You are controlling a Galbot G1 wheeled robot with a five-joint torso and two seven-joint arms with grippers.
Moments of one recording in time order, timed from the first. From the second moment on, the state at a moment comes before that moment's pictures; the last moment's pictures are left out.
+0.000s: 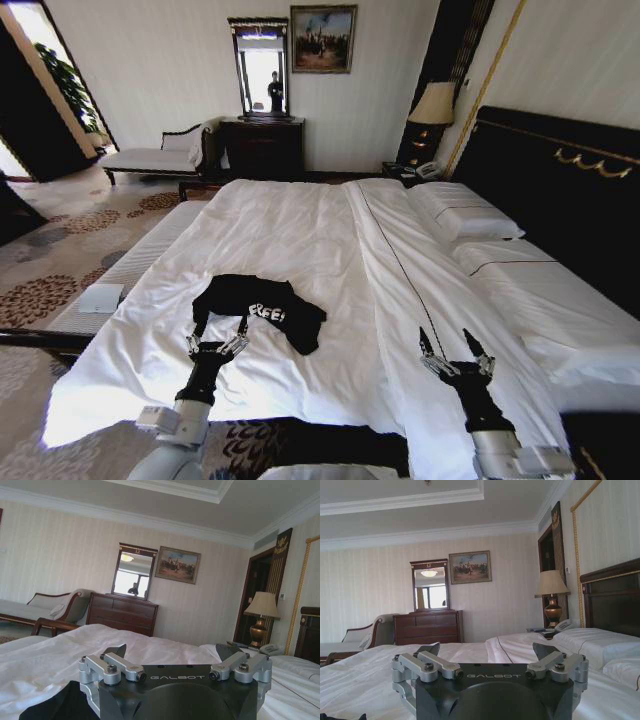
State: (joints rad) left arm 1.85 -1.31 -0.52 -2.37 -0.36 -0.11 -0.09; right arm -1.99 1.57 0.85 2.38 0.36 0.21 -0.22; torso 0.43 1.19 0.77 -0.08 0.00
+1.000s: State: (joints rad) left arm 1.85 -1.31 -0.53 -2.37 -0.37 -0.13 -0.09; right arm -2.00 1.61 0.83 2.37 0.32 0.22 -0.22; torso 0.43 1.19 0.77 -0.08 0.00
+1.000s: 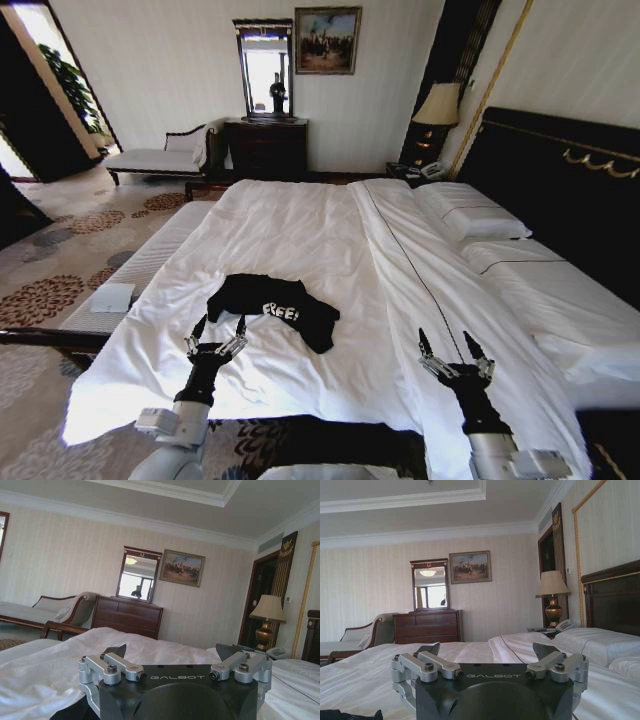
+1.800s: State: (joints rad) left arm 1.84 -1.28 -0.55 -2.35 -0.39 -0.14 -0.09; right arm -2.00 1.61 0.81 2.35 0.26 0.25 -0.22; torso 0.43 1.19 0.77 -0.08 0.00
